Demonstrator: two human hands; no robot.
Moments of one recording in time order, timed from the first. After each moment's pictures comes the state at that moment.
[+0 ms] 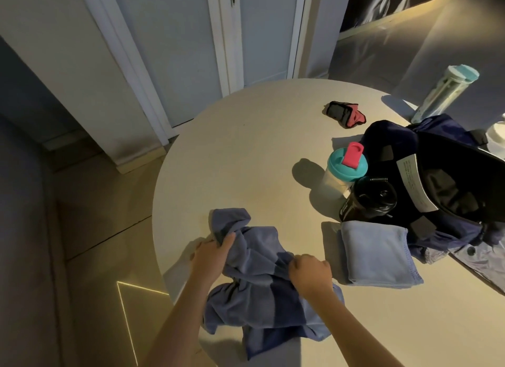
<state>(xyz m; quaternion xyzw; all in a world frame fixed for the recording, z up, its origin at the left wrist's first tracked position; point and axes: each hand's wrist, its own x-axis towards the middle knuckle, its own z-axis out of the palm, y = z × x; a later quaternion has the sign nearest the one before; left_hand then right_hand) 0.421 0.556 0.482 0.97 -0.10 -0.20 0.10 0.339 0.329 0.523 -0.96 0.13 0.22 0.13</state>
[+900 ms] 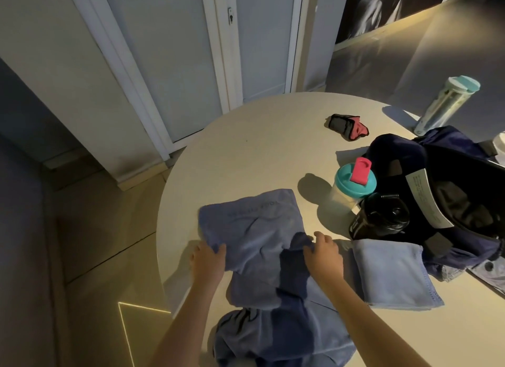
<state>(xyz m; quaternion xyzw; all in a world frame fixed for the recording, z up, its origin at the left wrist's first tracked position) 0.455 0.550 0.511 0.91 0.18 -0.13 0.36 0.405 0.308 0.514 -0.93 0.27 0.10 0.24</state>
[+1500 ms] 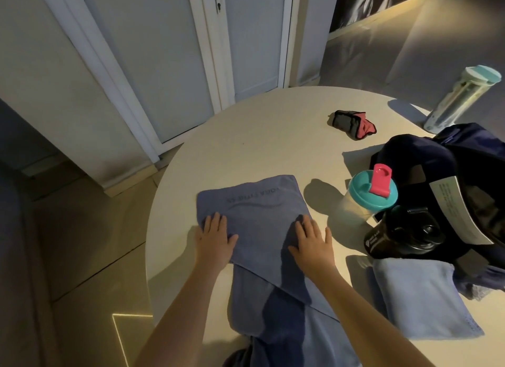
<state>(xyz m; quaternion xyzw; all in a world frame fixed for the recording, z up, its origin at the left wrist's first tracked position) 0.557 0.536 0.483 0.98 -0.09 -0.14 0.05 0.479 0.319 0.490 -0.98 0.11 0.15 0.05</state>
